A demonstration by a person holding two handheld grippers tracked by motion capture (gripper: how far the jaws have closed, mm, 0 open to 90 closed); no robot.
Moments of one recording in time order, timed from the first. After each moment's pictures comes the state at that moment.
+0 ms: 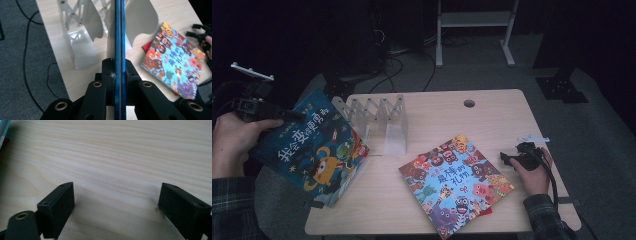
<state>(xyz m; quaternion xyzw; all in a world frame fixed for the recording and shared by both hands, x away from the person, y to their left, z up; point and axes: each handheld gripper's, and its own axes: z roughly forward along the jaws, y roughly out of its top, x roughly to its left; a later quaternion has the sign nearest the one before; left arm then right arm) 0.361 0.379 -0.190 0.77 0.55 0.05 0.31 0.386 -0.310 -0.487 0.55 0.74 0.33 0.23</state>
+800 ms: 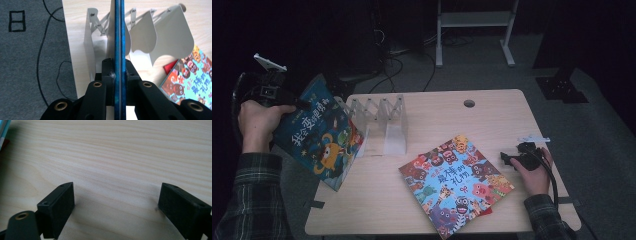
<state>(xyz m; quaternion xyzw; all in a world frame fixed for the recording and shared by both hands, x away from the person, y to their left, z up) 0.418 0.379 -0.206 0.73 0.62 0.08 0.29 0.385 -0.311 -0.487 0.55 0.73 0.33 0.23</state>
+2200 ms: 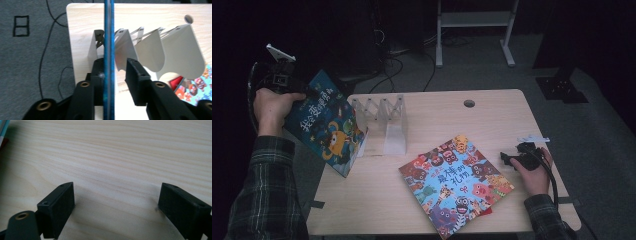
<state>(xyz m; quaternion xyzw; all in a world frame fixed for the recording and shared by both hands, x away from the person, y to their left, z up) 0.460 0.375 -0.210 0.72 0.62 0.09 0.28 0.385 -0.310 -0.487 0.55 0.73 0.33 0.23</state>
